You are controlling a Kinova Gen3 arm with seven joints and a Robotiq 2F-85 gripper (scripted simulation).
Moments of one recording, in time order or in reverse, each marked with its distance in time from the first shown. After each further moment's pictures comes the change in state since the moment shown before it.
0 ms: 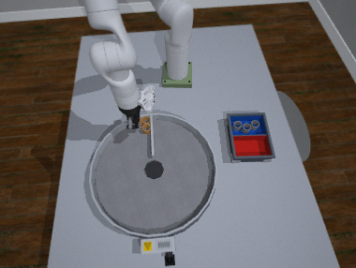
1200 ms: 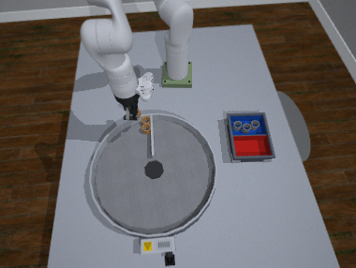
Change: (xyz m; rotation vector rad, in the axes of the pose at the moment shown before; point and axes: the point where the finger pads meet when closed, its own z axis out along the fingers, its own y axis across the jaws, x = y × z) arm 0.003 -0.001 -0.055 0.005 0.006 -0.005
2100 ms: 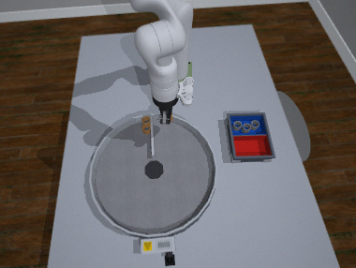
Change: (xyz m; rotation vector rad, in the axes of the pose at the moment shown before) arm 0.111 0.013 -0.002 -0.007 -0.009 0.040
